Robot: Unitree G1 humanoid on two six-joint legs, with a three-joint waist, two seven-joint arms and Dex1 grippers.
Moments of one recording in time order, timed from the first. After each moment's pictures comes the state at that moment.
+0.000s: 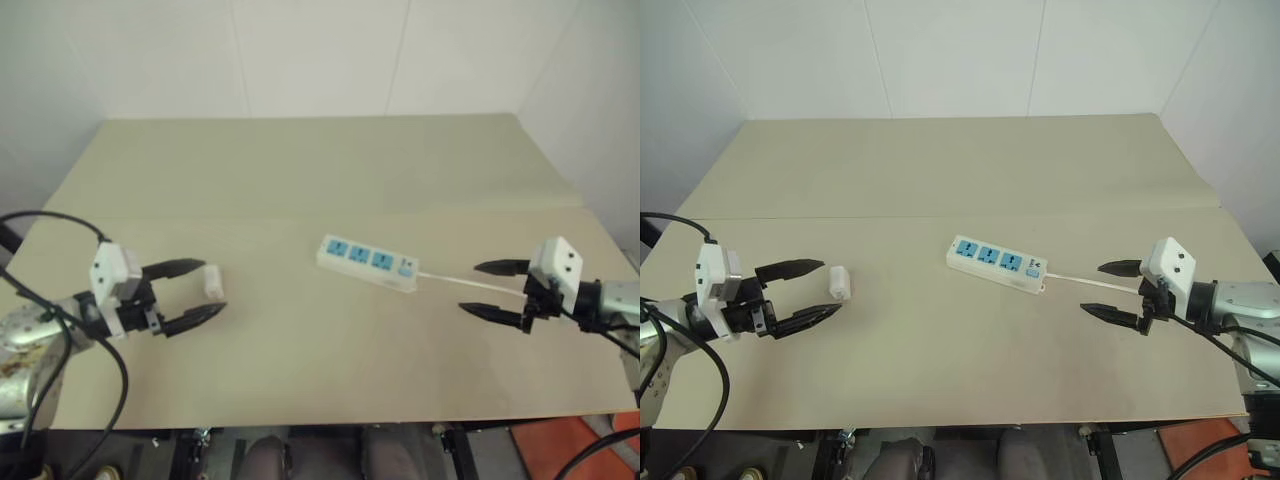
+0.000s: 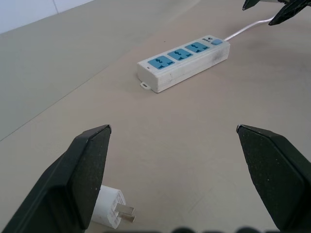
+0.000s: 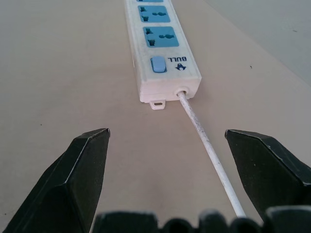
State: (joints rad) left arm -0.03 0.82 0.35 -0.22 -0.59 0.33 -1.13; right arm -0.23 -0.91 -0.21 0.13 0.36 0.13 1.24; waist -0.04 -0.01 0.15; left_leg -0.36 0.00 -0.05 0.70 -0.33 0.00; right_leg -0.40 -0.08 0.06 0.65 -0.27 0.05
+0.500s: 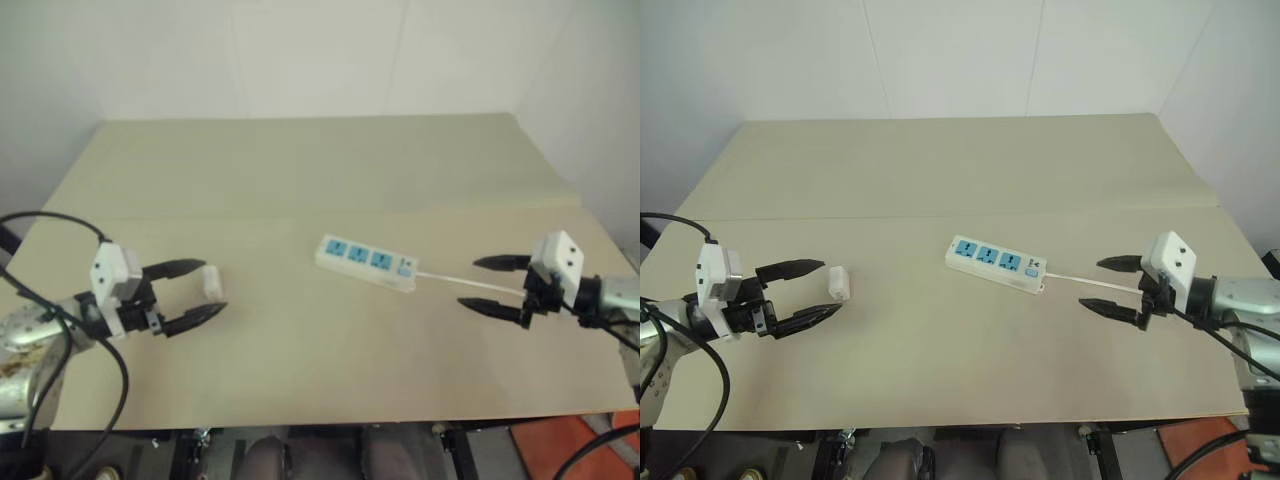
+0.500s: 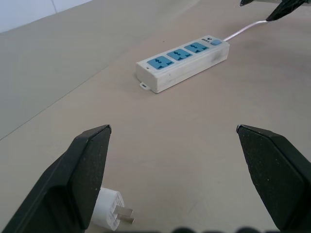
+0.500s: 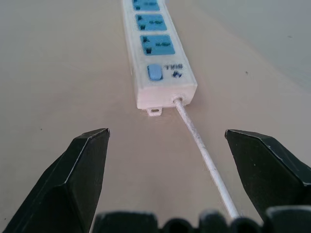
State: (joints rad) left arm -0.04 0.82 0.34 -0.21 -0.59 0.32 -1.13; right arm -0.36 -0.88 -0.16 0.19 0.36 0.13 1.24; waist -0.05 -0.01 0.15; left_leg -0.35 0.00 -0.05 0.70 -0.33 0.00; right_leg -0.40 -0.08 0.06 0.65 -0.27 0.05
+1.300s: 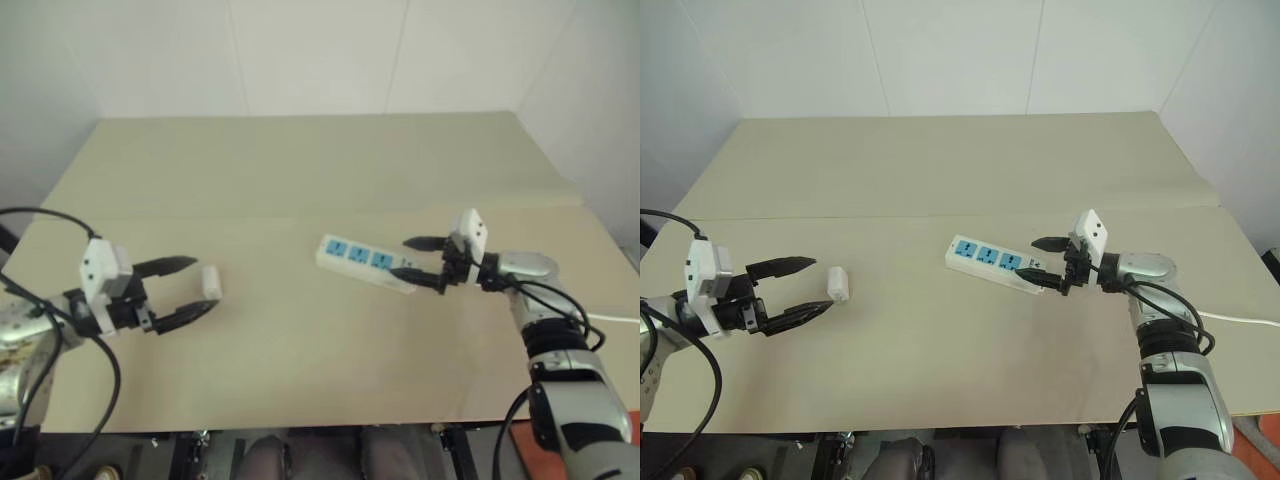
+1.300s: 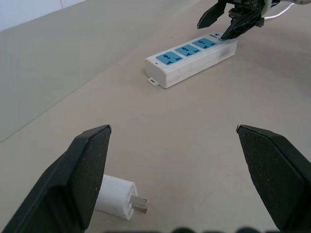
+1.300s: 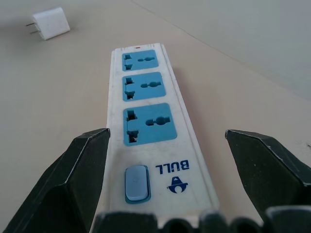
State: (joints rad) left arm -0.04 0.85 0.38 -0.19 -0.59 0.33 -1.15; right arm -0.69 -0.57 -0.02 0.68 0.26 -0.01 1.26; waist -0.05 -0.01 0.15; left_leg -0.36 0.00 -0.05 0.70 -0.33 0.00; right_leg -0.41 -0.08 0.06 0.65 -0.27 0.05
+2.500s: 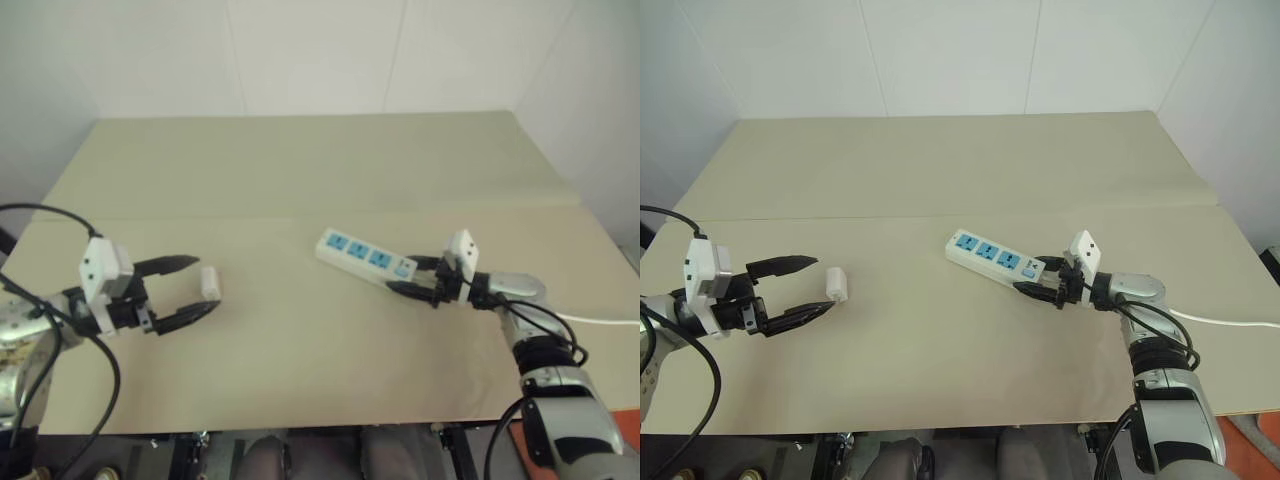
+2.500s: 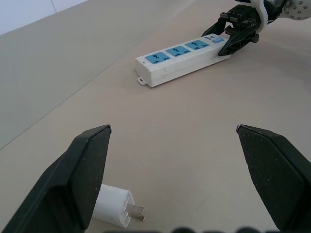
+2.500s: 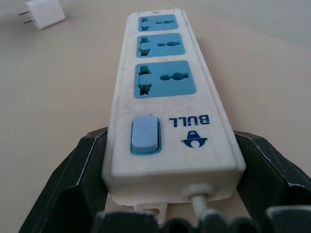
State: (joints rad) left arm -0.04 0.85 0.38 -0.22 -0.59 0.33 -1.15; right arm -0.61 -0.53 -0.02 0.69 0.26 -0.04 1.22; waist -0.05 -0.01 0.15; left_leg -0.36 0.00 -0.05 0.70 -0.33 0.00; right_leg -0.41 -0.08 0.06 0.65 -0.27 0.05
